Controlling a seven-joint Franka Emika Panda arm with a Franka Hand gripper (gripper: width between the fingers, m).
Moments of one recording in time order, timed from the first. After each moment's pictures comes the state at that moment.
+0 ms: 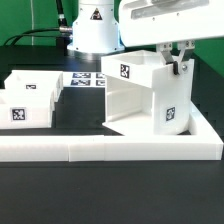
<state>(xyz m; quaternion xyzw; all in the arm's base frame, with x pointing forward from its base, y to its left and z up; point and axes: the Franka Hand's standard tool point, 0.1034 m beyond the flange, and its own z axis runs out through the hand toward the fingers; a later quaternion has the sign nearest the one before) 0.607 0.097 0.109 -0.87 0.47 -0.08 0.10</state>
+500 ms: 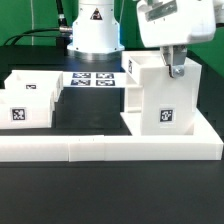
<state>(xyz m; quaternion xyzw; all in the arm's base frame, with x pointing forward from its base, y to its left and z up) 0.614 0.095 0.104 -0.71 0.69 -0.04 0.13</state>
